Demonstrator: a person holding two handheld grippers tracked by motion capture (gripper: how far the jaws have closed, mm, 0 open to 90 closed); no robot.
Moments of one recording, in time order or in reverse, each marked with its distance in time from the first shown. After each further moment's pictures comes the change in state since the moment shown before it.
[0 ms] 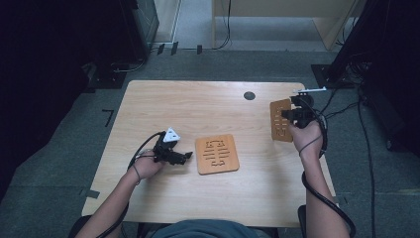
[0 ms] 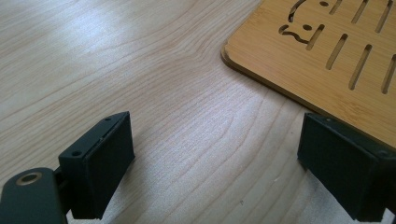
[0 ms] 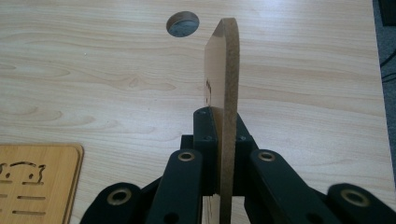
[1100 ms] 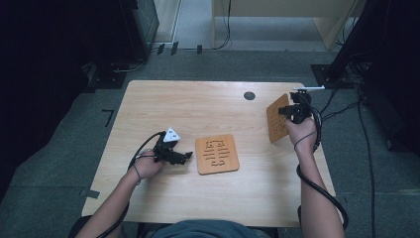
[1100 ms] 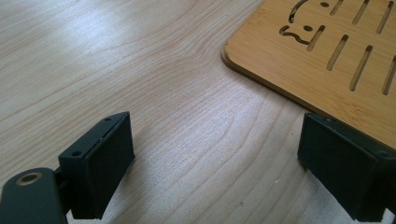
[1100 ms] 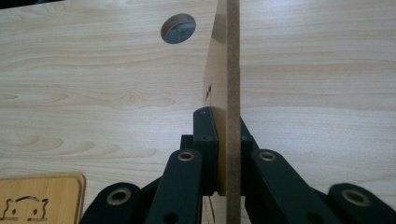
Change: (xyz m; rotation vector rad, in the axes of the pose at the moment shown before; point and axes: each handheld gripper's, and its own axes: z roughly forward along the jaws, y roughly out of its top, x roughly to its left) left arm 0.000 0.000 0.001 -0.001 0.001 -0.002; right arm -0.015 0.009 0.035 0.024 0.062 0.125
